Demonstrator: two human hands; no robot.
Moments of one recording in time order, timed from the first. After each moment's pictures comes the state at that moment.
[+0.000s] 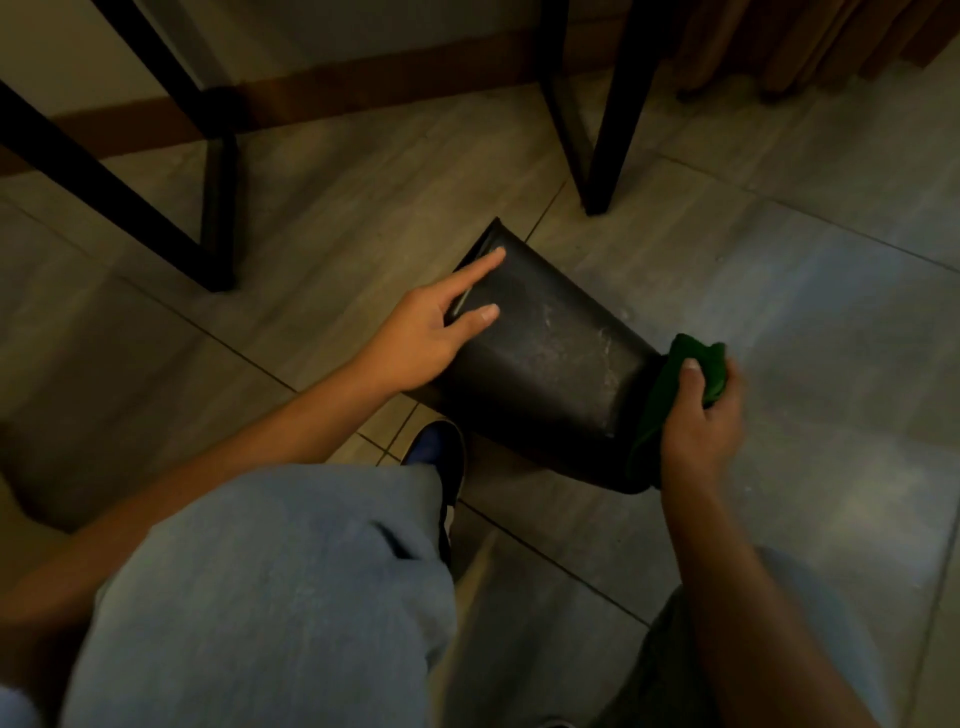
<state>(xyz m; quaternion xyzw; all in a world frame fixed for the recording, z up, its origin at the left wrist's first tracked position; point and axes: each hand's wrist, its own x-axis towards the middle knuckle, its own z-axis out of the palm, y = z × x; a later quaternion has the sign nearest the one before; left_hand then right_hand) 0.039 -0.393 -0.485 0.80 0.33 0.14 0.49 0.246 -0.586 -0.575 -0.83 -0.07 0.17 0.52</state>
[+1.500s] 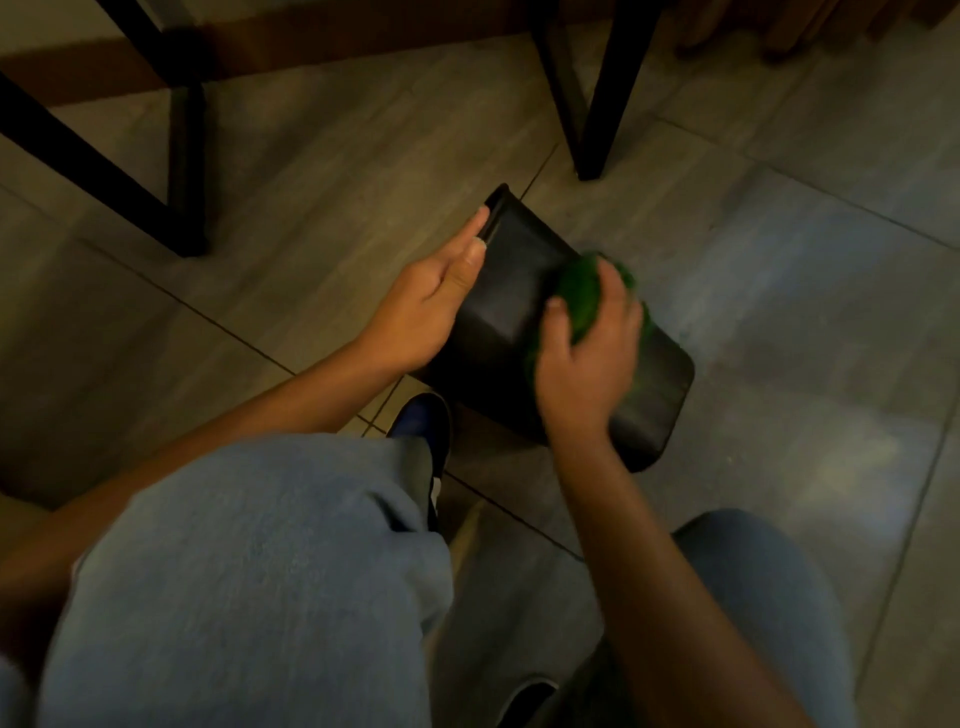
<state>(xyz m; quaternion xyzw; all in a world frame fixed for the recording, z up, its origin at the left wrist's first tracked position) 0.055 -0.409 -0.486 0.73 0.36 0.19 0.55 0.172 -0.519 -0.546 -0.84 -0.26 0.09 0.46</state>
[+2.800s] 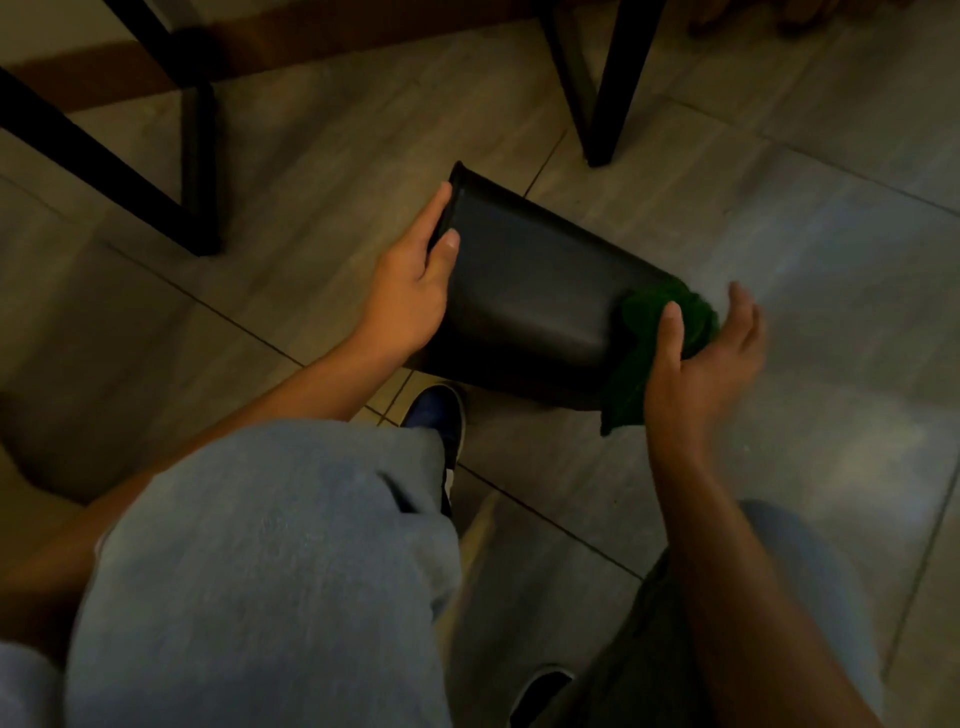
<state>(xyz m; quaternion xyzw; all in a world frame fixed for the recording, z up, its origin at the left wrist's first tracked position) 0.048 -0.400 -0.495 0.73 0.44 0.24 0.45 0.244 -0.578 -0.571 -0.88 -0.18 0.06 0.43</state>
